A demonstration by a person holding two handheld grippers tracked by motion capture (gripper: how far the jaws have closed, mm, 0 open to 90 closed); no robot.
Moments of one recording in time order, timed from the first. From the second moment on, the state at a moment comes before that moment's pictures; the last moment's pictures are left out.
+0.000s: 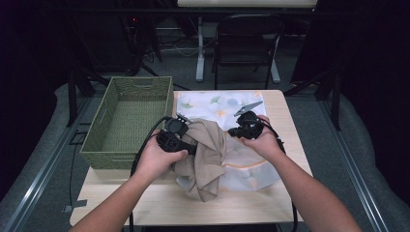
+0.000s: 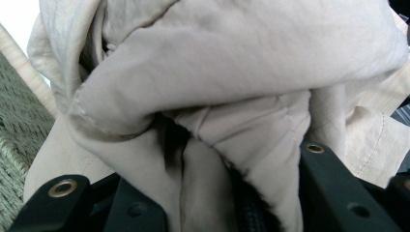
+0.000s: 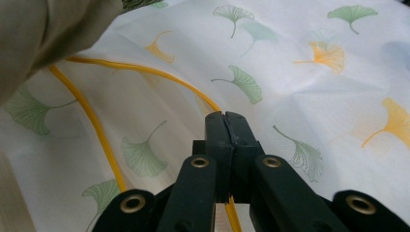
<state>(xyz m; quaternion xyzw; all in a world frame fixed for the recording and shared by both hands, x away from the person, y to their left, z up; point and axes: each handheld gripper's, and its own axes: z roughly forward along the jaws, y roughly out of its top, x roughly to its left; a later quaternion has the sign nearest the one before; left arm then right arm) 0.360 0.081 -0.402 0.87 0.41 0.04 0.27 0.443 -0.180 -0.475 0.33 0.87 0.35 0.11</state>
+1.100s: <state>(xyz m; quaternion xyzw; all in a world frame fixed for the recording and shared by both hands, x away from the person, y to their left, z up) 0.348 0.048 -0.415 0.88 0.38 0.01 0.28 0.451 -0.172 -0.438 0.32 0.86 0.36 0.14</state>
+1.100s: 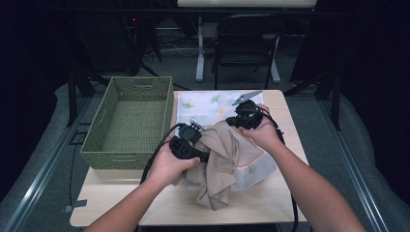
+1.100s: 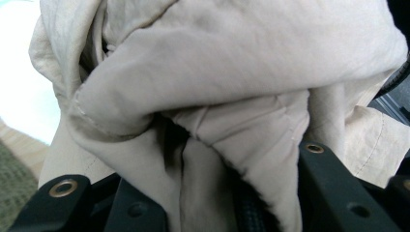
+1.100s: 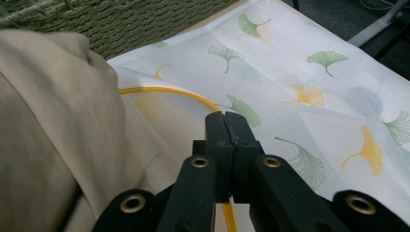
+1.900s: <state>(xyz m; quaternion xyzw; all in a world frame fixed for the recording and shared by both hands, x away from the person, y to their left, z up) 0.362 0.010 -0.454 0.89 0.38 0.00 0.26 0.445 -0.172 -0.433 0.31 0.86 0.38 0.15</state>
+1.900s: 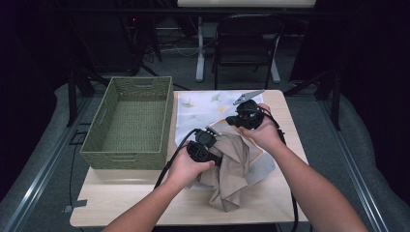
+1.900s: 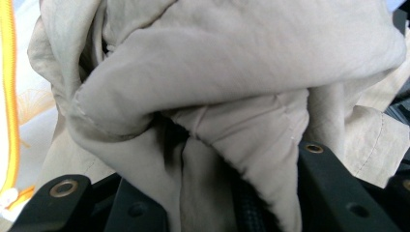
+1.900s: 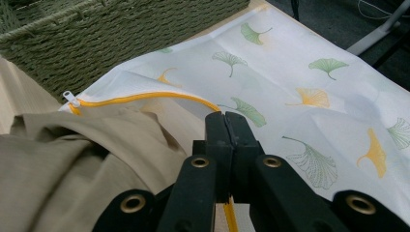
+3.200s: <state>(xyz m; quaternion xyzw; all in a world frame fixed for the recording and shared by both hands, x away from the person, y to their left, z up) 0.403 -0.002 -0.486 0.85 0.46 0.02 0.26 0.436 -0.166 -0.427 0.30 0.86 0.39 0.14</state>
